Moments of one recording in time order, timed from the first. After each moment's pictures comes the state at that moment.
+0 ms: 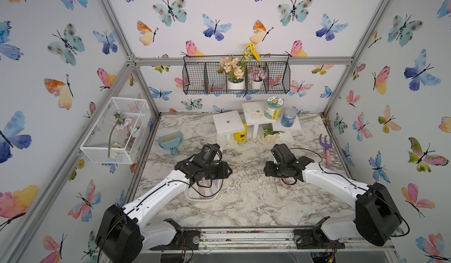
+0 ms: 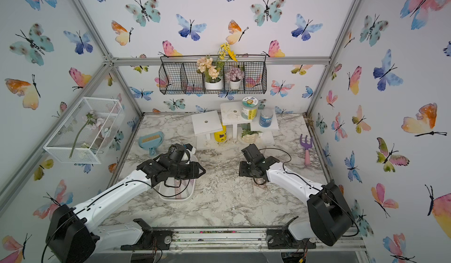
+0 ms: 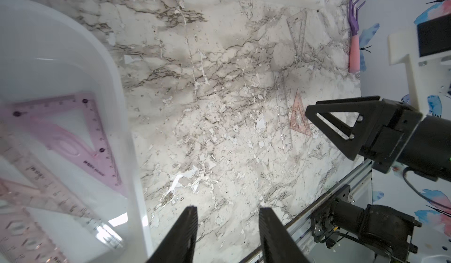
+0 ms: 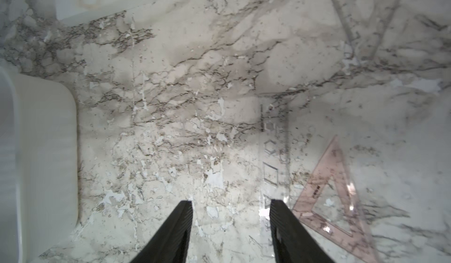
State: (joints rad) left arm -0.66 1.24 0.89 -0.54 0.29 -0.65; right arm 0.63 1.40 0.87 -0.54 0.02 0.61
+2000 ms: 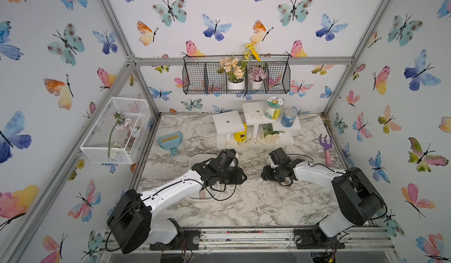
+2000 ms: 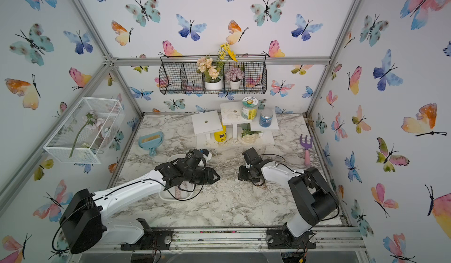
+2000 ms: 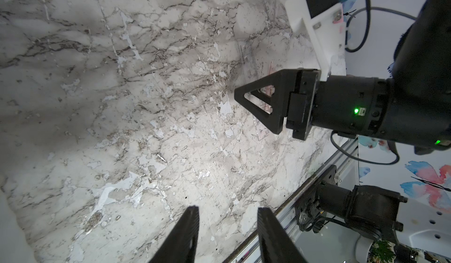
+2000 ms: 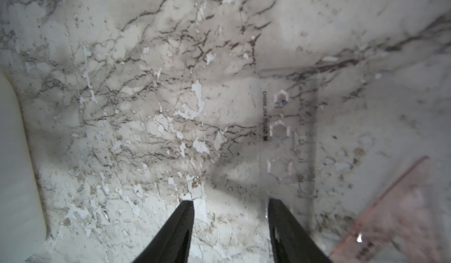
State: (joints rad) left arm -0.82 1.34 0.90 -0.41 0.29 -0.74; right arm 0.58 1.60 0.80 -0.33 -0.14 0.61
